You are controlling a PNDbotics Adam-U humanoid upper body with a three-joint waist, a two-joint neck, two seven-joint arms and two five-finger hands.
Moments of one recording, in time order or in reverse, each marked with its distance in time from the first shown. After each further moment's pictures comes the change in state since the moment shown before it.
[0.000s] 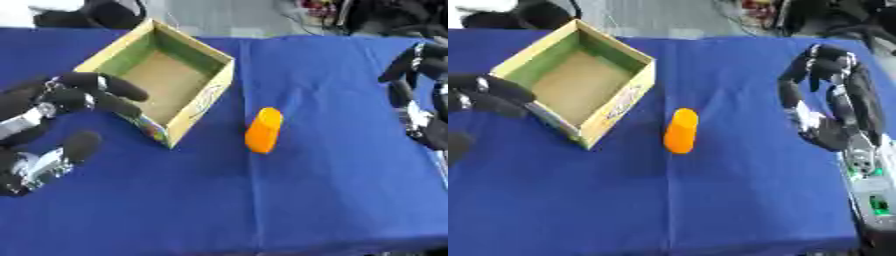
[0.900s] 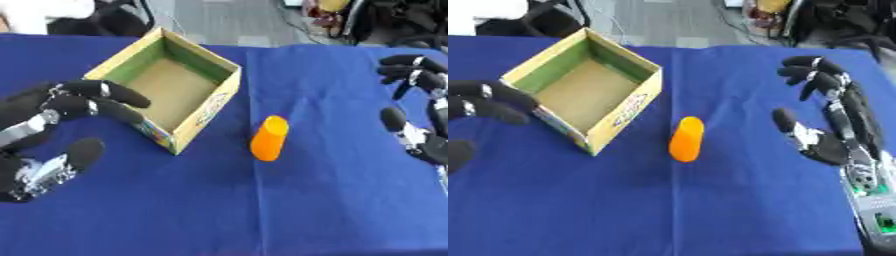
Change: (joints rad) left arm -0.002 0.000 0.003 0.000 0.001 0.000 0.000; right arm 0.073 -0.064 0.103 0.000 -0.024 0.180 0.062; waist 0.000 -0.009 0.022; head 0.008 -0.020
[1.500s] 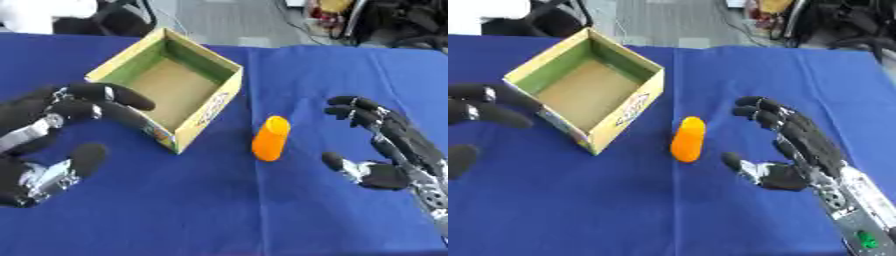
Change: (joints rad) left arm -0.009 0.000 -0.036 0.000 0.001 -0.013 0.013; right arm 0.002 -0.118 0.178 0.000 0.127 0.096 0.049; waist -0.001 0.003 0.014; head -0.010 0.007
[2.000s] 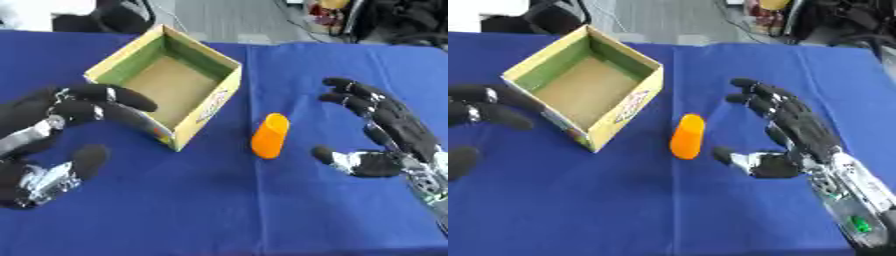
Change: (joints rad) left arm 0.000 0.000 -0.012 0.000 0.000 -0.008 0.008; right arm -0.098 -0.038 0.030 0.068 0.069 0.076 -0.095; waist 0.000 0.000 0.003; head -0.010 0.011
